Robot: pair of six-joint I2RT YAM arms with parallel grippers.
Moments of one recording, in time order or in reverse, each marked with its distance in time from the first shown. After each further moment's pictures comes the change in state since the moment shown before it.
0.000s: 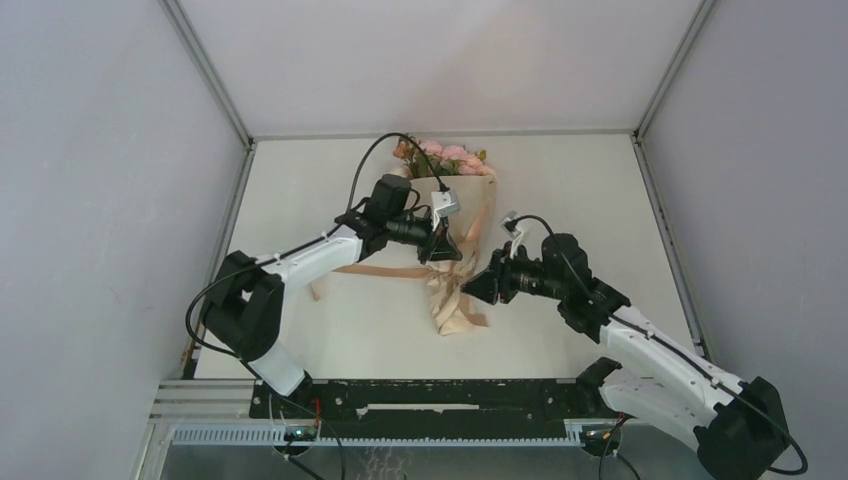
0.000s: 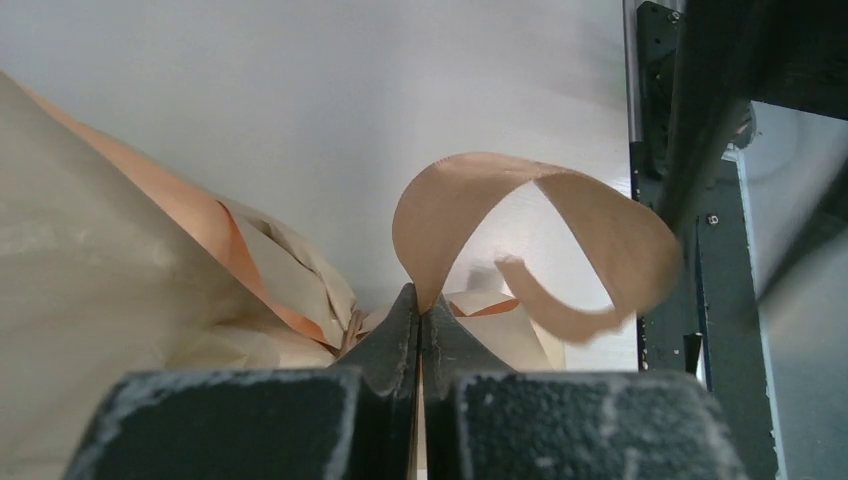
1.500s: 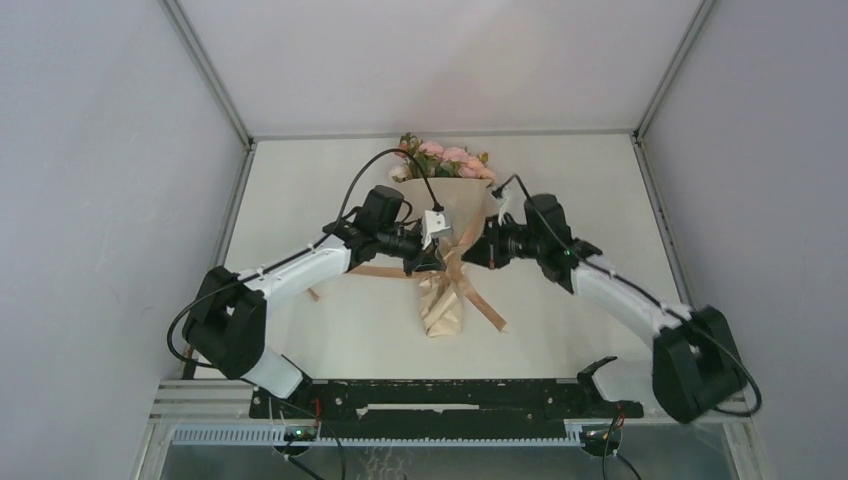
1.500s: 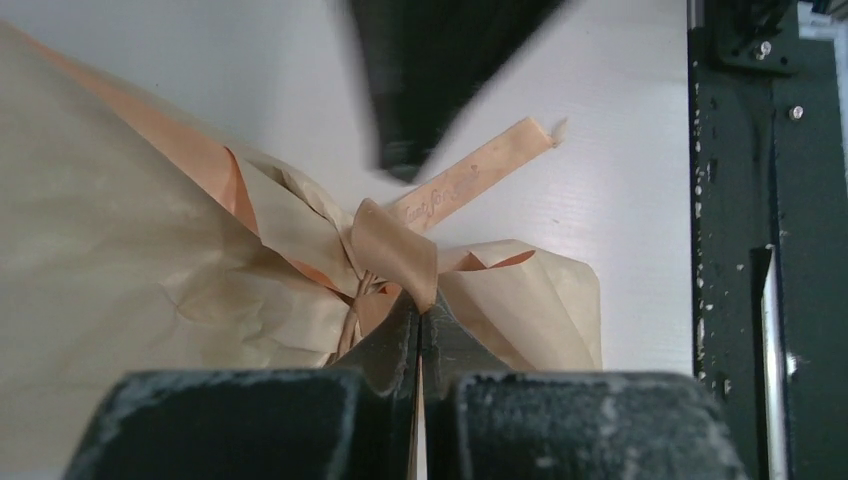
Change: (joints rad) left arm -0.001 -0.113 -0.079 -0.170 -0.101 0.288; right arm -0.200 0.436 0.243 -0.048 -0.093 -0.083
